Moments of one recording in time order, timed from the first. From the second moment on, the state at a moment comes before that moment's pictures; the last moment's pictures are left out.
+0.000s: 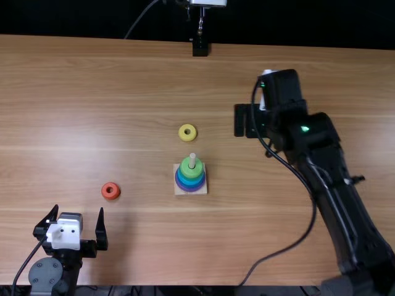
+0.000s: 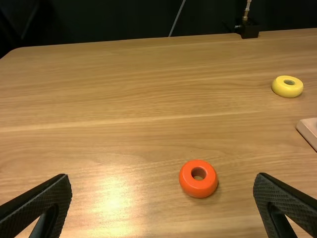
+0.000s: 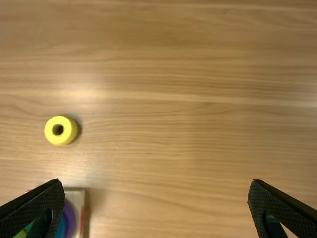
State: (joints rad) left arm -0.03 0.01 0.11 -0.38 0.01 0.03; right arm 0.32 1.76 1.70 -0.90 0.13 0.17
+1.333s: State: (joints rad) left arm -0.03 0.01 0.11 -0.38 0.01 0.03; right arm 0.53 2.54 2.45 -1.24 0.13 0.17
